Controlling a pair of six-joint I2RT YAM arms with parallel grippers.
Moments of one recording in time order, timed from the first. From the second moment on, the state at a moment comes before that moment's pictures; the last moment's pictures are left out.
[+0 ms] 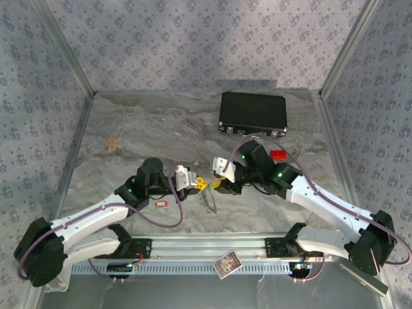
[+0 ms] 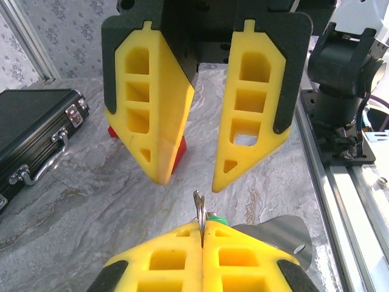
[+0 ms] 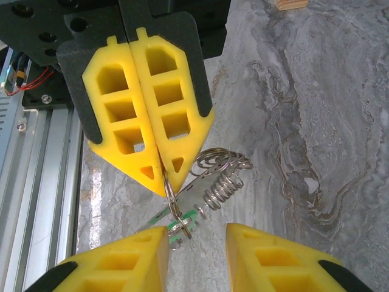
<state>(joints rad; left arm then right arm) -0.79 1.00 0.48 0.21 0.61 0.30 0.79 1.10 0.88 -0.47 -0.47 -0.48</state>
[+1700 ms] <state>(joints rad) -0.79 0.98 0.47 0.27 0.61 0.28 0.80 1.07 0.77 -0.40 -0.52 -0.39</state>
